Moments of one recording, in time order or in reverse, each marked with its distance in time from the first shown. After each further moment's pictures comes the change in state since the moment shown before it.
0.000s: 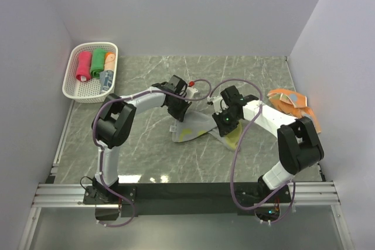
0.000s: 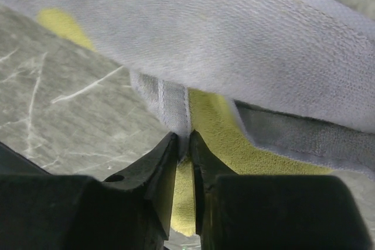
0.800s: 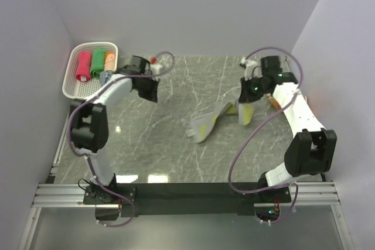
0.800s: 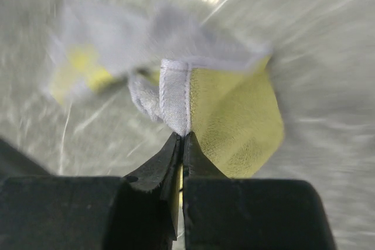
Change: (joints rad) left arm 0.270 -0.147 0.006 -0.124 0.058 -0.031; right arm -0.321 -0.047 0.294 -0.168 -0.161 -0.057
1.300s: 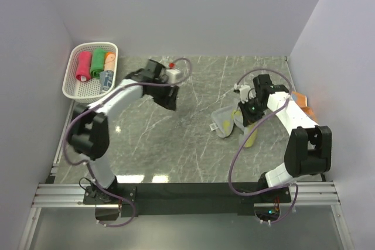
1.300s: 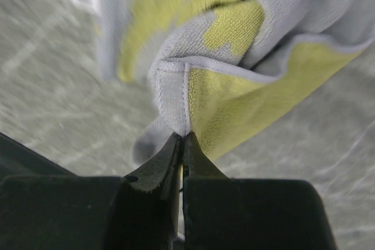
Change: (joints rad) left arm -0.080 -0.162 -0.032 -0.017 0.060 0.001; right arm -0.014 -0.014 -0.147 -0.051 0.117 -0.163
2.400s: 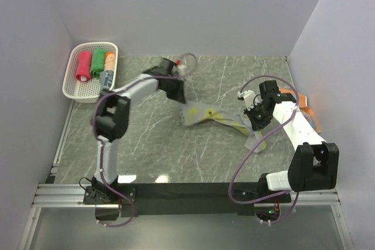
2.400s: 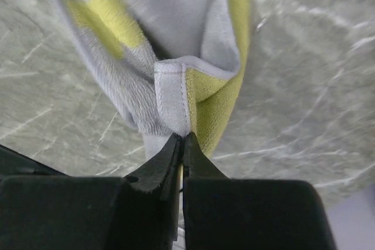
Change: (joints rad) left arm -0.102 0.410 0.246 0.173 0.063 -0.299; right arm -0.045 -0.160 -0.145 -0.026 0.127 -0.166
